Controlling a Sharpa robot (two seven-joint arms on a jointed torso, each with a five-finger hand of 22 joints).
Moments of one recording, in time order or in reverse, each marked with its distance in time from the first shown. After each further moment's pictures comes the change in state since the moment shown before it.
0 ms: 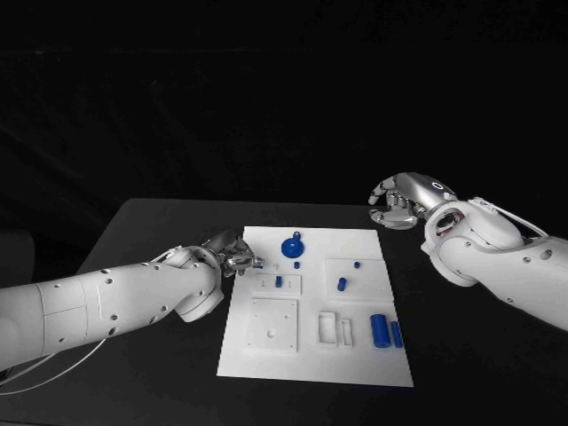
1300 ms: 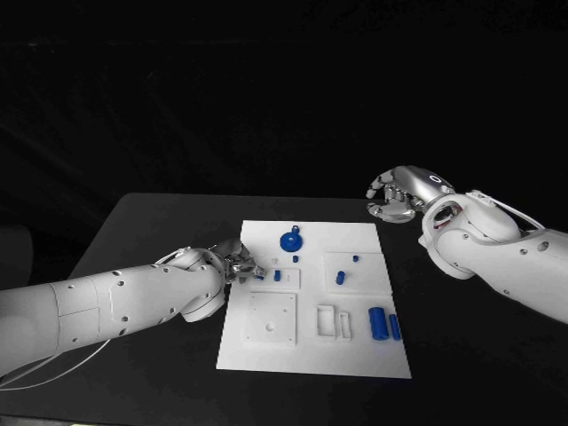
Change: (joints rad) left arm -0.033 0.044 0.000 -0.048 -0.060 0.107 -0.052; left_hand 0.000 0.000 0.001 0.001 0.006 0.013 0.001 0.002 -0.001 0.009 -0.002 0.007 0.007 0.016 0.006 0.008 0.004 -0.007 0.003 0.004 0.004 0.000; right arm 0.000 0.005 0.000 -0.006 0.009 0.001 0.008; right_hand 0.000 0.000 0.000 0.000 0.008 0.000 0.000 0.000 0.001 0.000 0.000 0.000 -0.001 0.003 -0.003 0.000 0.001 0.000 -0.002 -0.001 0.000 0.000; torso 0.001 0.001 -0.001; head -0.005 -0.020
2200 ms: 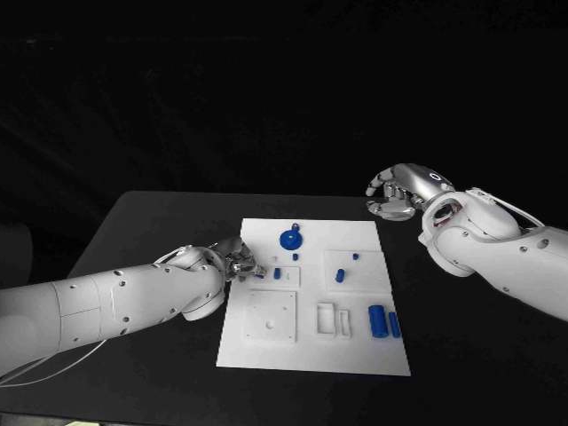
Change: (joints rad) left arm -0.005 0.006 0.001 -0.008 -0.042 0.003 0.000; left_hand 0.000 0.000 -0.001 -0.001 -0.005 0.006 0.001 0.000 0.000 0.003 -0.003 0.000 0.001 0.002 -0.002 0.000 0.001 0.010 0.004 -0.003 0.000 0.001; right arm 0.000 -0.001 0.000 0.000 0.001 0.001 0.004; right_hand 0.000 0.000 0.000 0.000 0.004 0.000 0.000 0.000 0.000 0.000 0.000 0.000 0.000 0.000 0.000 0.000 0.000 0.000 0.000 0.003 0.000 0.001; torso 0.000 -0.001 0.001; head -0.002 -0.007
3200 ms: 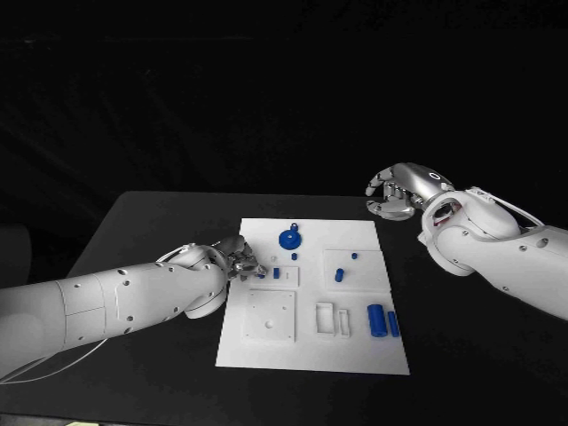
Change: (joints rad) left arm 0.000 0.019 0.004 -0.017 -0.022 0.020 -0.006; left_hand 0.000 0.000 0.003 0.003 -0.008 0.006 0.000 0.010 0.000 0.001 -0.001 0.000 0.000 0.002 -0.002 0.000 0.000 -0.008 0.000 0.000 0.000 0.000; right arm 0.000 -0.003 0.000 0.000 0.000 0.001 0.004; right_hand 0.000 0.000 0.000 0.000 0.000 0.000 0.000 0.000 0.001 0.000 0.000 0.000 0.000 -0.001 0.001 0.000 0.000 0.000 0.000 0.000 0.000 0.000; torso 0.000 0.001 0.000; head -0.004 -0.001
